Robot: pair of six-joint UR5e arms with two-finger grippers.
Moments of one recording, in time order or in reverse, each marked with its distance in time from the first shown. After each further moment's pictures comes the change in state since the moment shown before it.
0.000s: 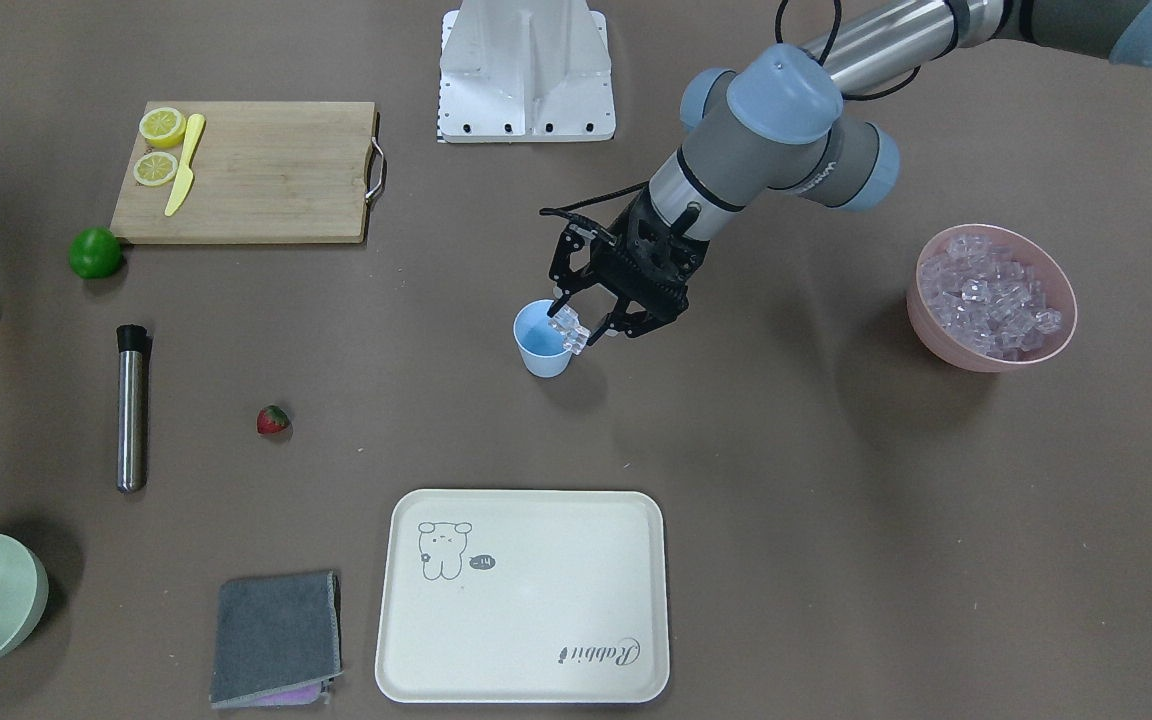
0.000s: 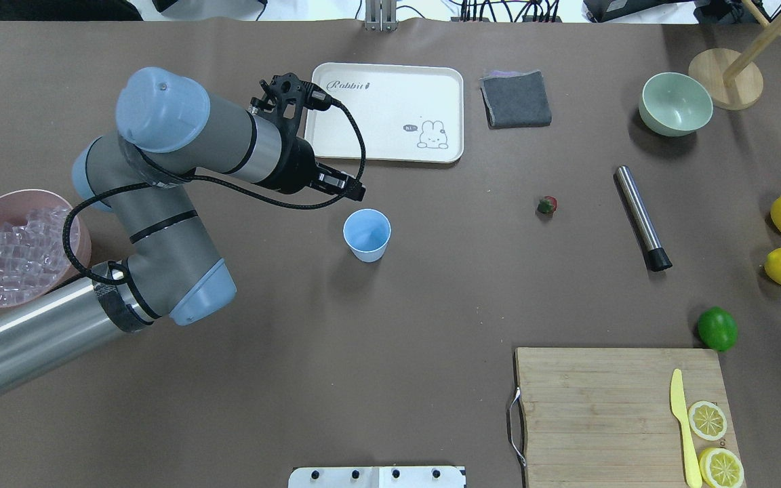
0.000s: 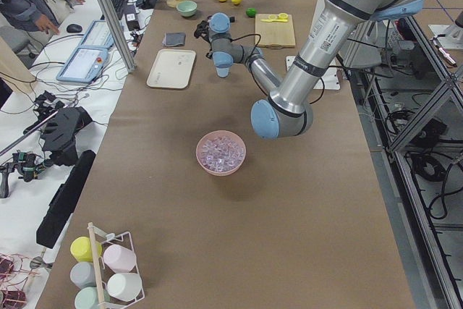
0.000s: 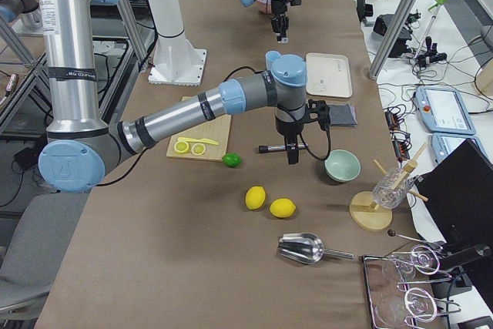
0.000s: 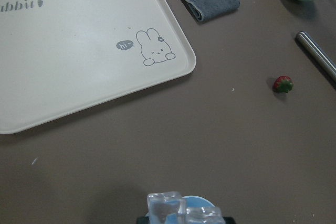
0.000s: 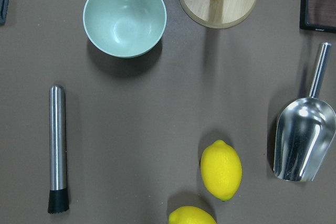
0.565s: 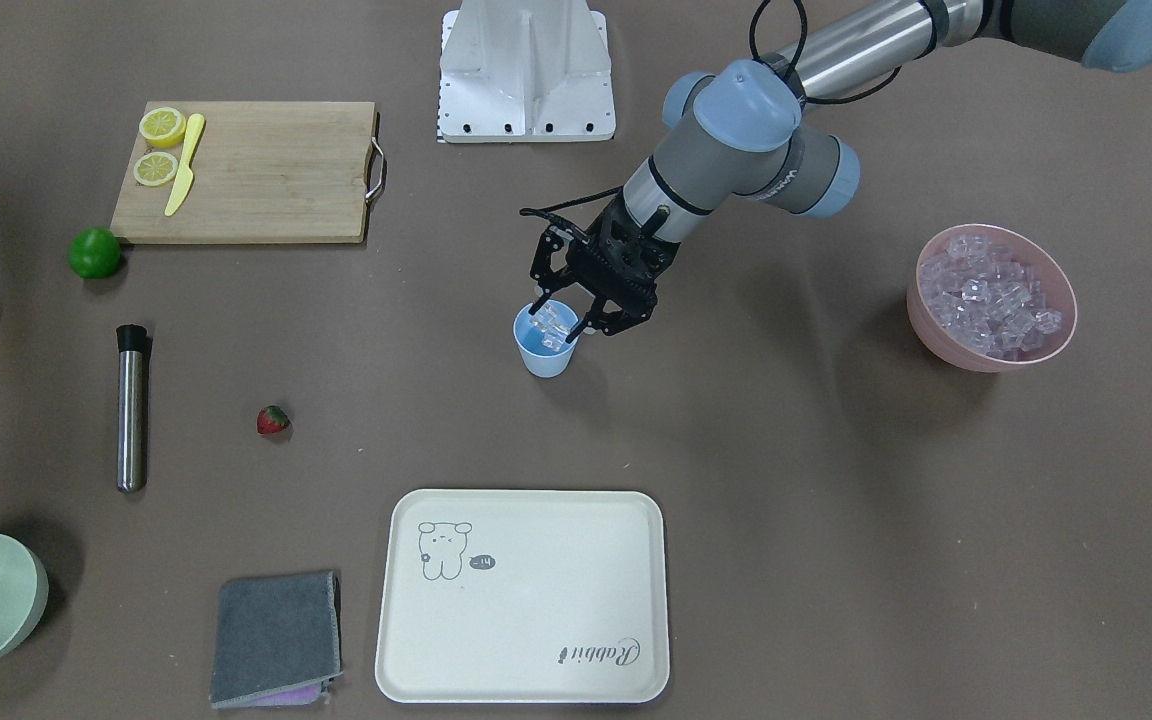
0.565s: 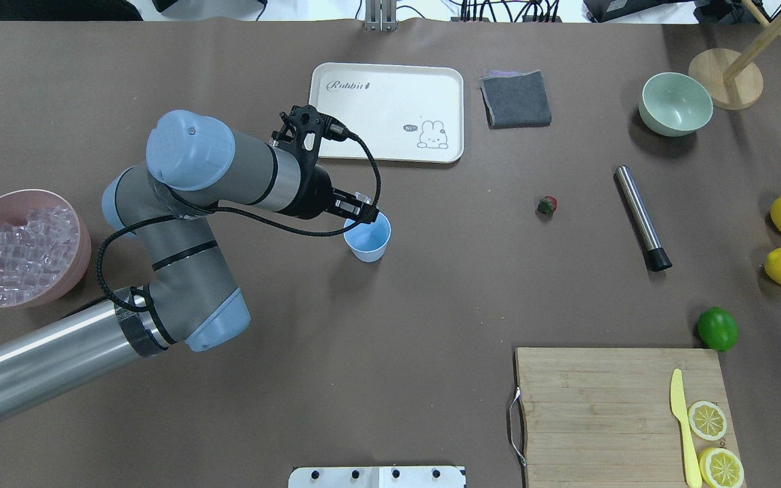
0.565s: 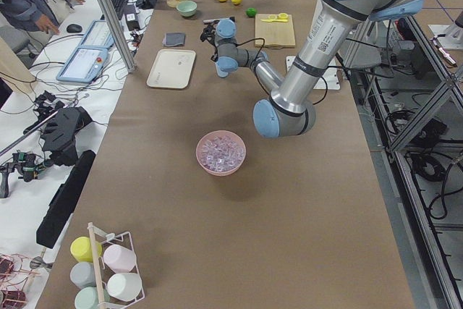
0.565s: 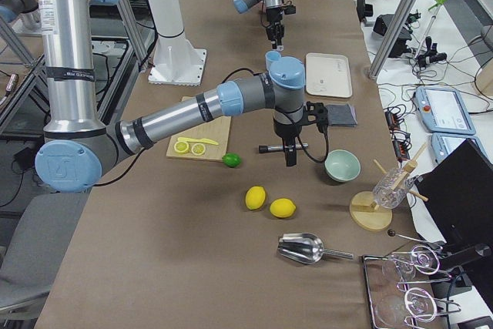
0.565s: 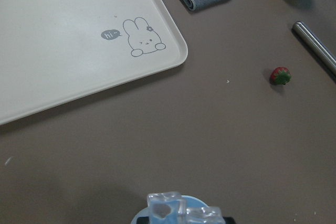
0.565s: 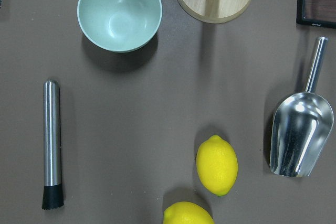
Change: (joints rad) left arm 0.068 0.003 0.035 -0.062 0.076 0.000; right arm 0.000 -0.020 0.002 0.009 -0.006 -0.006
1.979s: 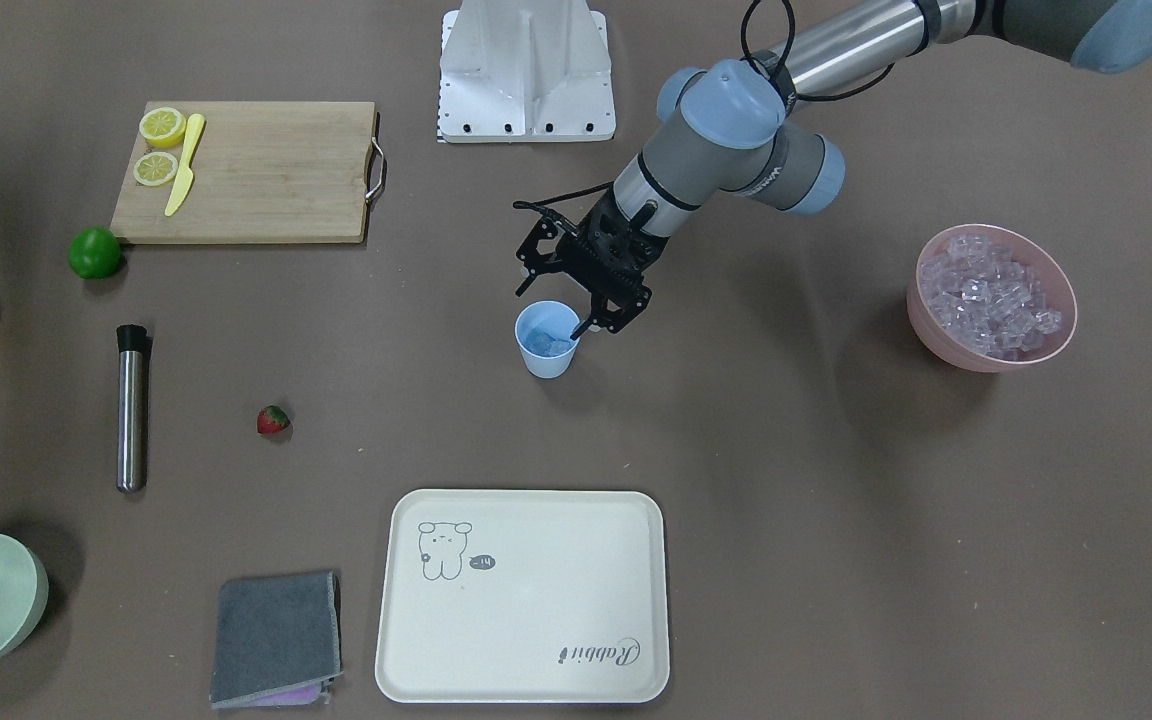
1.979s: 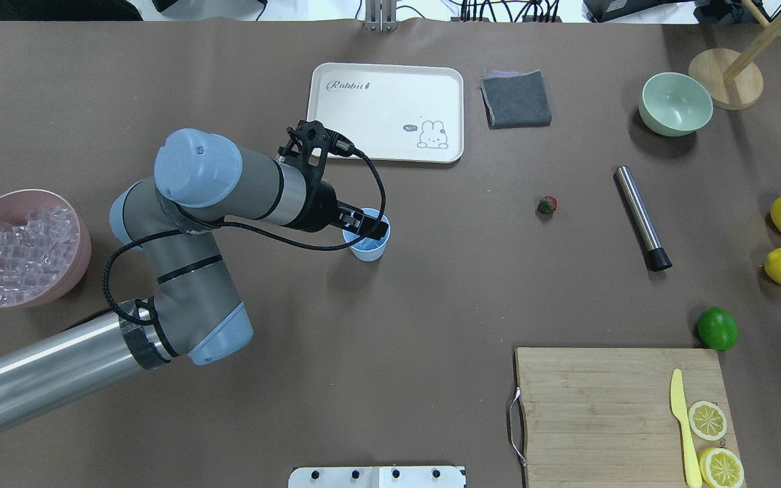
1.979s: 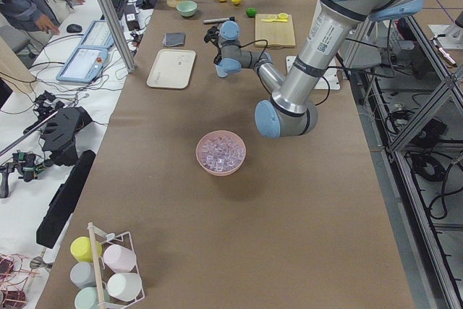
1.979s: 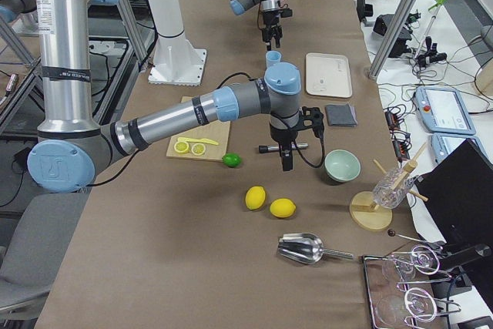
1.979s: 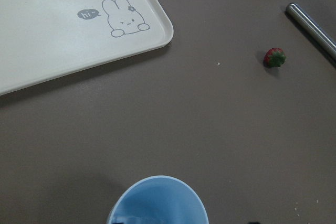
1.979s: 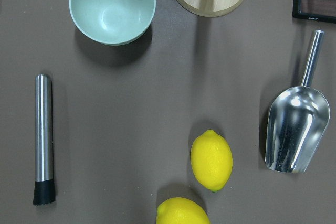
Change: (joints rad) left arm 0.016 0.005 -0.005 -0.008 0.014 0.012; right arm 0.000 -0.027 0.001 0.026 -0.003 -0.001
